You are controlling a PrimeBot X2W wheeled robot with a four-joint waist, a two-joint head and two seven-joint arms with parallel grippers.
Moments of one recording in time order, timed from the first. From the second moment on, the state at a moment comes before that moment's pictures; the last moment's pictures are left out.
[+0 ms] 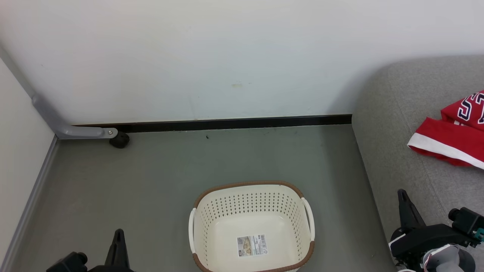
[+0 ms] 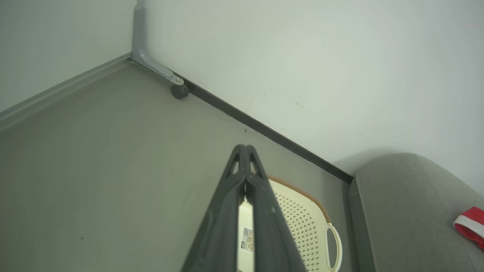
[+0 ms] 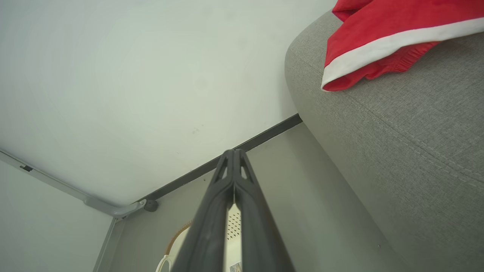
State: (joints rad) left arm -0.02 0.08 -0.03 0.40 -0.69 0.01 -0.13; right arm -0.16 -0.10 0.06 0.47 0.66 0.09 -0.13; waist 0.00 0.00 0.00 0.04
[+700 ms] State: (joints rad) left arm -0.04 0.06 0.01 0.37 -0.96 -0.03 -0.05; right arm -0.15 -0.08 0.00 0.42 0.94 0.10 -0.05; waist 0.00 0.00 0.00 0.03
